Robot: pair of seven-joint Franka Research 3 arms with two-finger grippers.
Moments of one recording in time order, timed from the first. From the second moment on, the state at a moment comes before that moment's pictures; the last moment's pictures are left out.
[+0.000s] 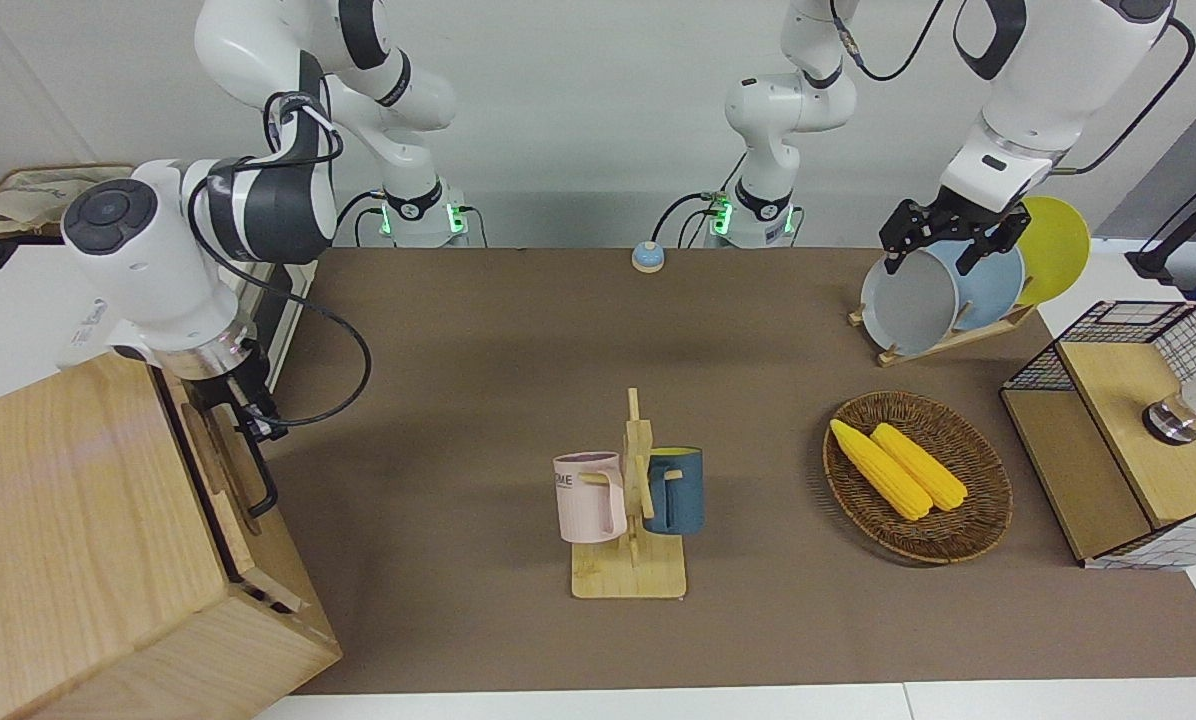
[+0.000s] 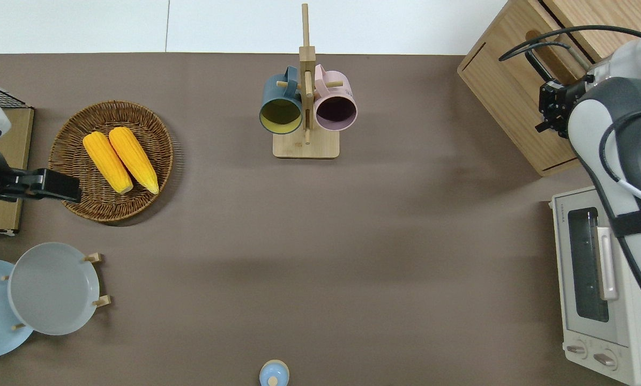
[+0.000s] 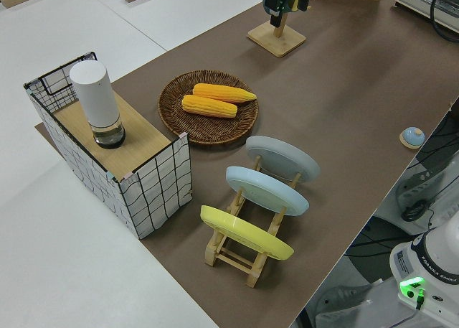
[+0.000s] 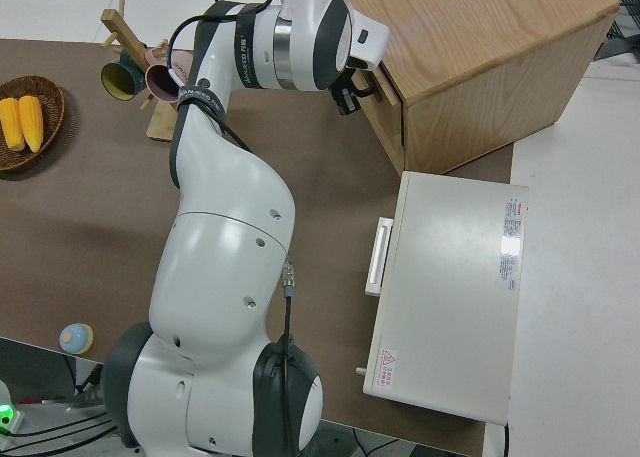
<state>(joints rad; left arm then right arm) 0.04 0.05 -0.07 -1.50 0.00 1.52 0.04 -0.12 0.48 0.09 -1.25 -0.06 1.74 0.96</state>
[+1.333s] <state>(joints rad) 0.04 0.05 -0.07 -1.50 0.00 1.52 0.04 -0.01 0.47 0.13 -1.23 -0.06 1.74 0.88</state>
